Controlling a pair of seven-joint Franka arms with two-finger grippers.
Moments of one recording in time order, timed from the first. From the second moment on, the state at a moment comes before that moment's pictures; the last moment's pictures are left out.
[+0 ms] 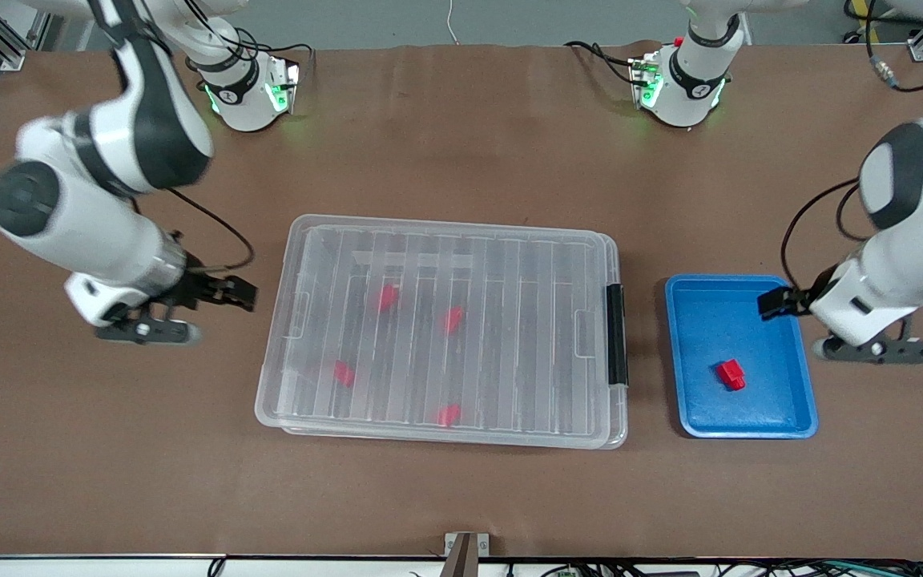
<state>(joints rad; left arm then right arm) -0.02 0.35 -0.08 -1.60 0.09 1.92 -0.04 0.18 0.32 0.10 -1.65 0.03 1.93 0.31</state>
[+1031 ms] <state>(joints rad) 0.04 0.65 -0.07 -1.64 0.10 2.23 -0.23 0.19 0.40 0.08 -1.71 -0.10 1.98 0.31</state>
